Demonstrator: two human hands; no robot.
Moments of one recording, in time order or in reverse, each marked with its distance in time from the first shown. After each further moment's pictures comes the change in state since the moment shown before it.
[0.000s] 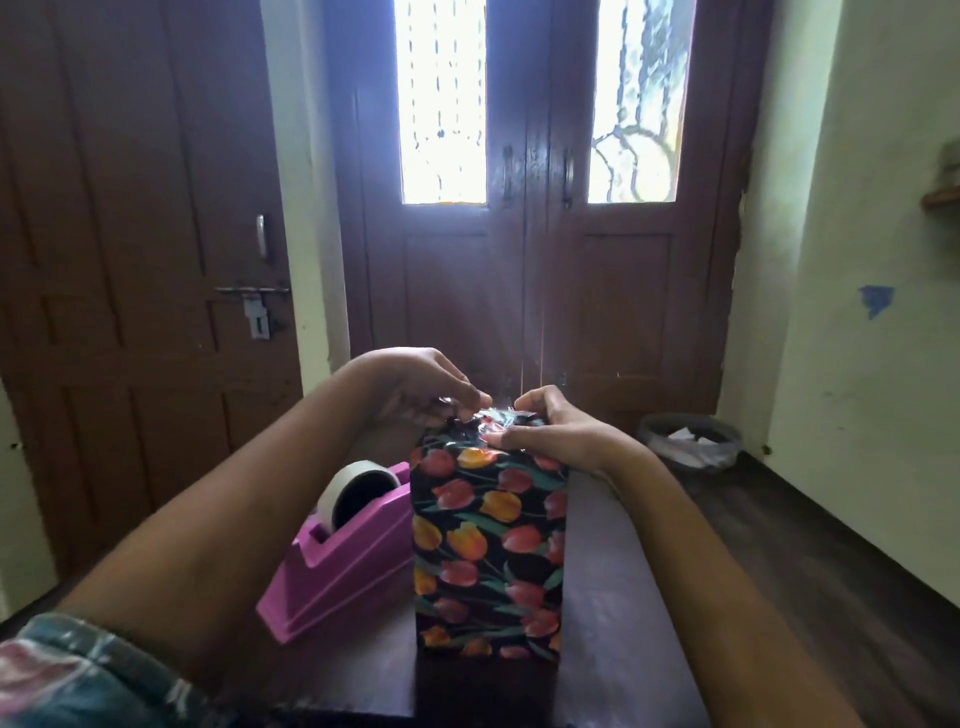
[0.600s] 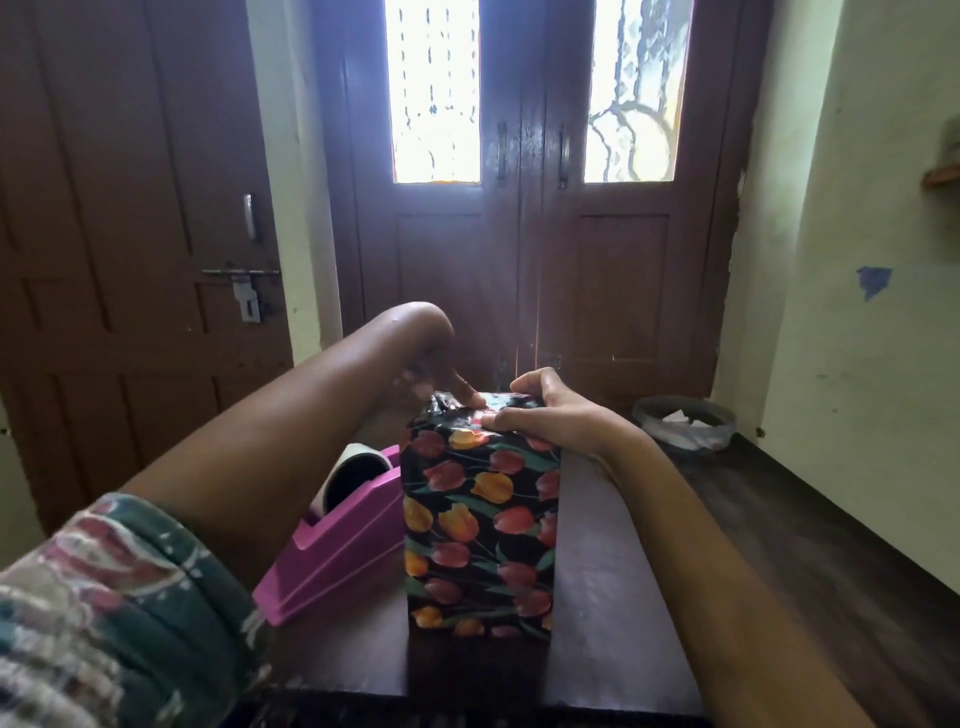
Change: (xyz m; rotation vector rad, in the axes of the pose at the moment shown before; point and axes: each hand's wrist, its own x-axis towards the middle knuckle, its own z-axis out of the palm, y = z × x) left_hand 0.024 0.026 0.006 0.637 0.001 -0.309; right_hand -0.005 0.001 0.000 0.038 0.036 -0.018
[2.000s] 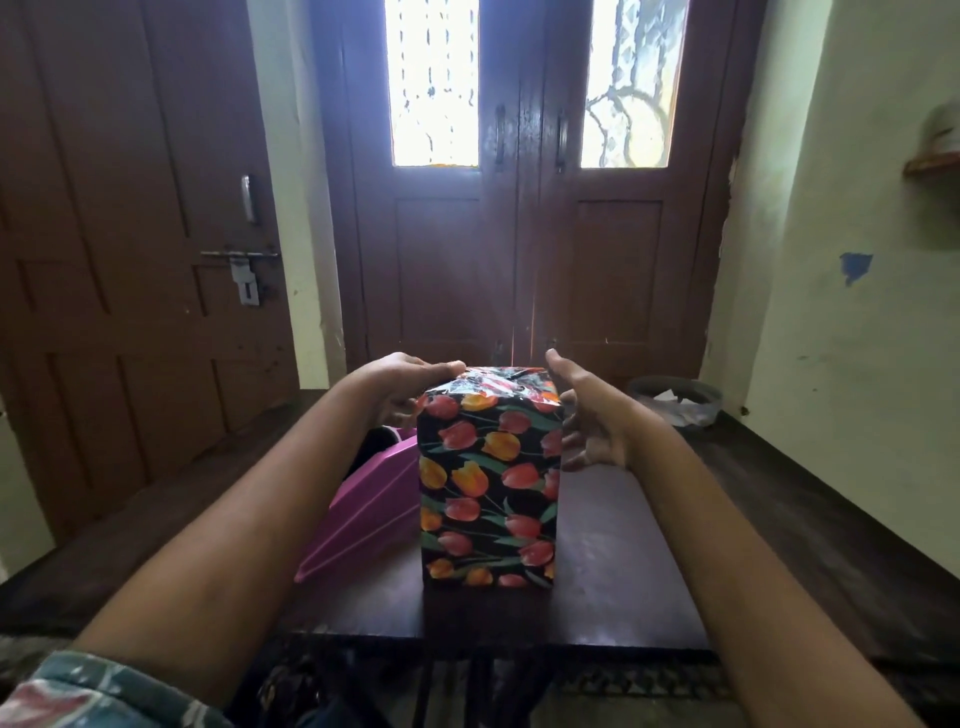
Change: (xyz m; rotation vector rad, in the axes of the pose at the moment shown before) left_hand -0.017 -0.057 0.056 -0.828 0.086 0.153; right_hand -0.009 0.020 0.002 0.419 0.085 0.430
